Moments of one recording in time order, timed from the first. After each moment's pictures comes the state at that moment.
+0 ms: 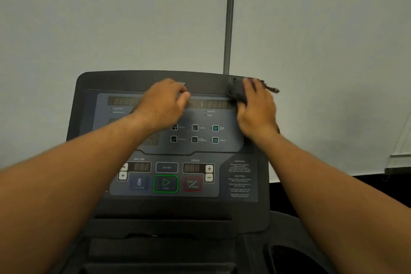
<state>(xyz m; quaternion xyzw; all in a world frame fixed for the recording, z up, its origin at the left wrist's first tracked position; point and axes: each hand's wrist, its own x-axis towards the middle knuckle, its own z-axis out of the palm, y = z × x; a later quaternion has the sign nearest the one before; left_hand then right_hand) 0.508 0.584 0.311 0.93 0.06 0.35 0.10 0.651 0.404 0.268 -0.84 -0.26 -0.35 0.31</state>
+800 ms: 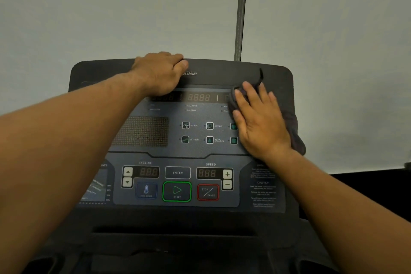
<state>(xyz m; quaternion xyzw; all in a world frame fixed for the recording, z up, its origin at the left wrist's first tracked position) 0.578 0.674 0.343 0.96 0.12 0.25 -0.01 0.657 0.433 0.228 -0.84 -0.36 -0.40 0.11</state>
